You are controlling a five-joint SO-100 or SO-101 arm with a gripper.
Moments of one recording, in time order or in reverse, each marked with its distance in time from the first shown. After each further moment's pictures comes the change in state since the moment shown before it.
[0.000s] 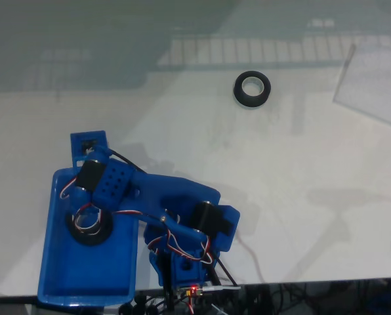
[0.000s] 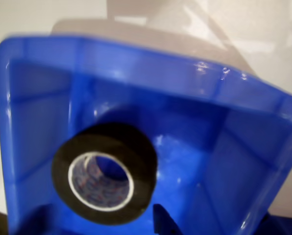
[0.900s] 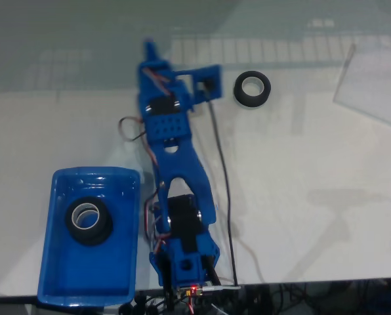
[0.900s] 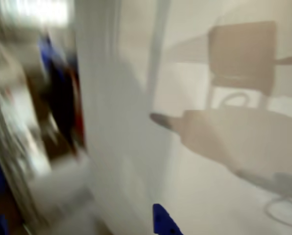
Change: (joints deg) arm 61.4 -8.2 -8.3 -36.9 34.9
